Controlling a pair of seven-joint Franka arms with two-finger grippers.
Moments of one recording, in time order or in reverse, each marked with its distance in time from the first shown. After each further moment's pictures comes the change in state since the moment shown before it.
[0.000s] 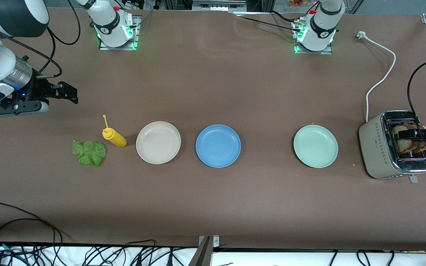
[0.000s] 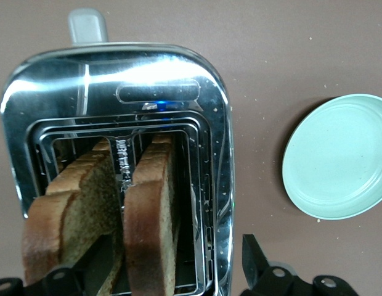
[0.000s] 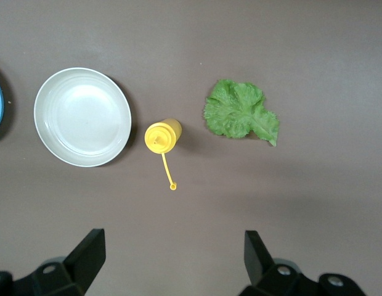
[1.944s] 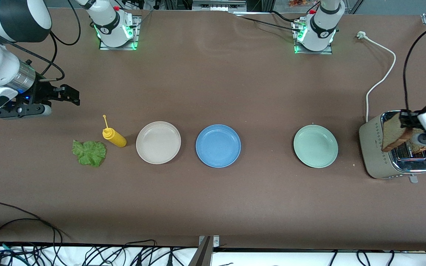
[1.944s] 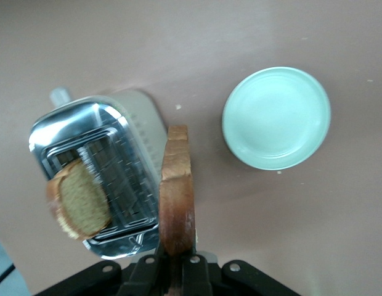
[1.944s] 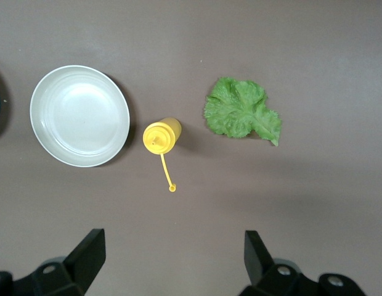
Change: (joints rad) left arm -0.195 -0.136 -0.085 0.163 0.185 -0.276 -0.002; right arm 0.000 0.013 -0.001 -0.011 0.000 0.013 -0.001
